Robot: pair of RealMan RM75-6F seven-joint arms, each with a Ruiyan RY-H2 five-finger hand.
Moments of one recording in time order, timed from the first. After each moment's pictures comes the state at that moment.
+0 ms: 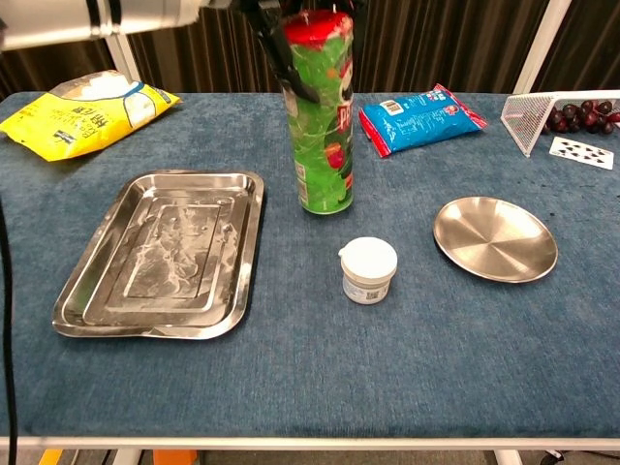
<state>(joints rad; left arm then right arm) -1.10 -1.42 -0.28 -1.55 1.19 0.81 0.28 0.03 -1.08 0.18 -1.50 -1.45 1.60 0.33</state>
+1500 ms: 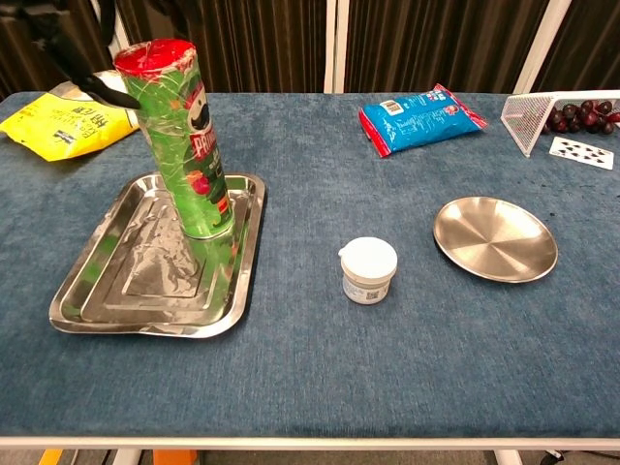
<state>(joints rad) -0.79 -1.14 -0.12 -1.90 1.19 1.08 0.46 0.06 -1.08 0.17 -1.56 -1.49 1.59 0.25</state>
